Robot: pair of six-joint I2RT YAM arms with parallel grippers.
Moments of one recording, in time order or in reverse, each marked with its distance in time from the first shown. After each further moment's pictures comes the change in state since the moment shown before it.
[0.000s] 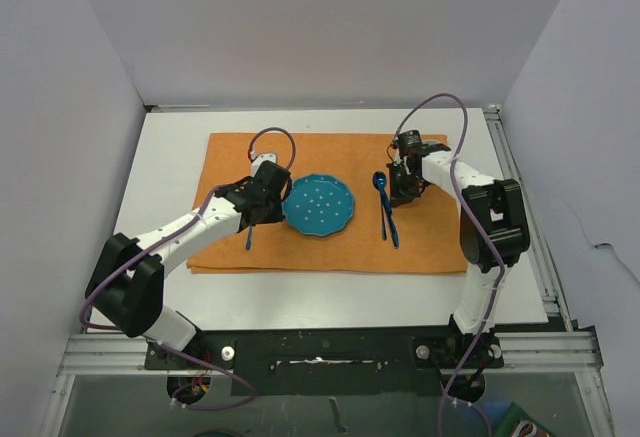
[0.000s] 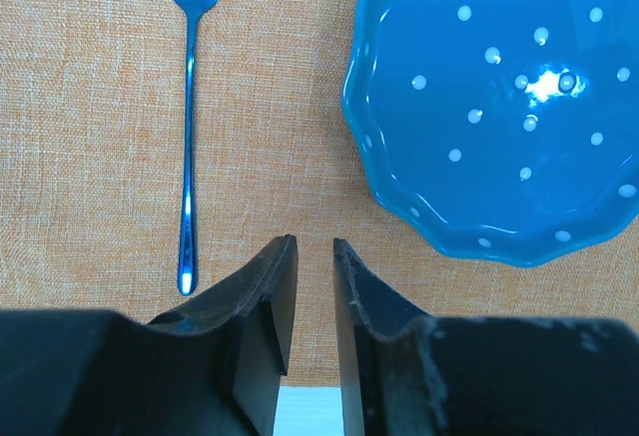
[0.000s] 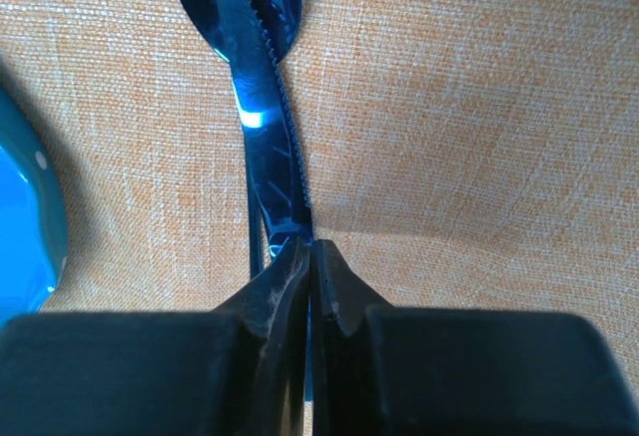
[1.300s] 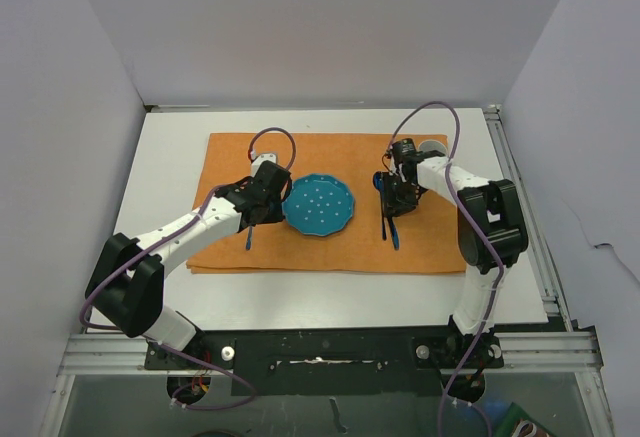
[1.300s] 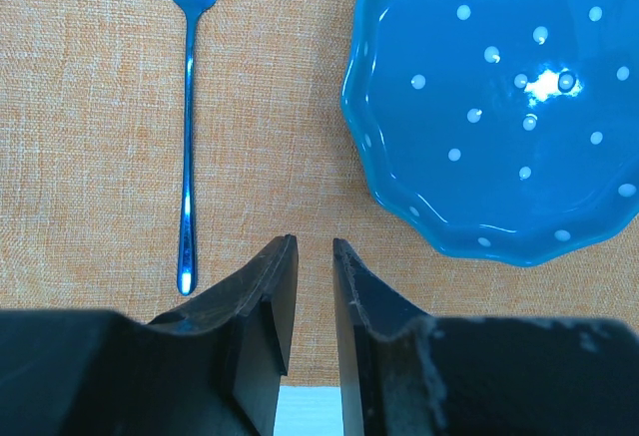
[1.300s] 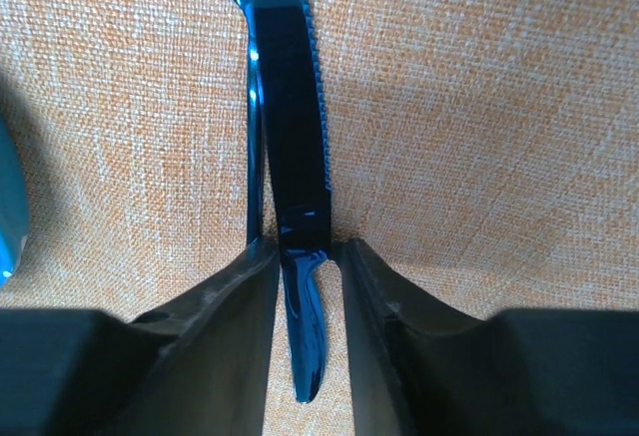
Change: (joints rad) left arm -0.001 0.000 0.000 0.000 0.001 0.001; right arm 0.029 -0.006 -0.061 0.006 0.000 -0.023
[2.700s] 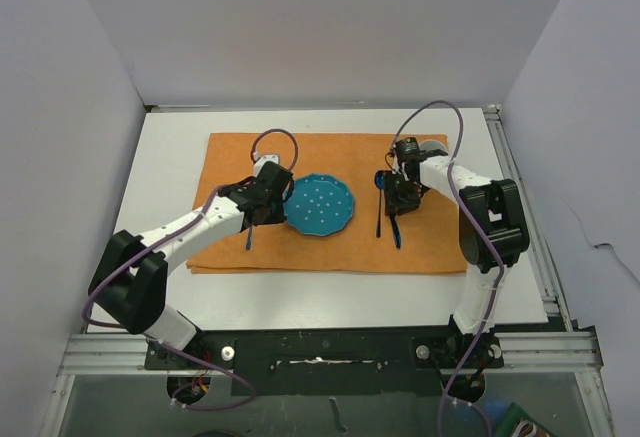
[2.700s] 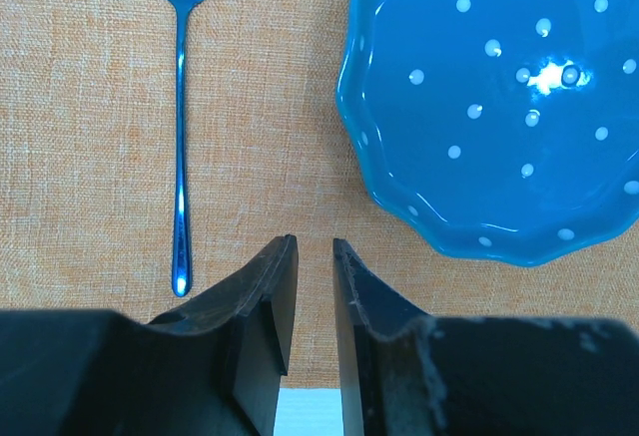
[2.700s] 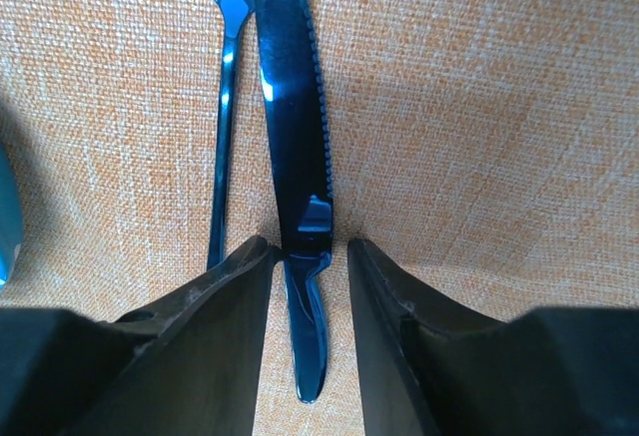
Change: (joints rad) left arm -0.004 0.017 0.006 0.000 0.003 0.001; right arm -0.024 0.003 0.015 -0.008 0.005 0.000
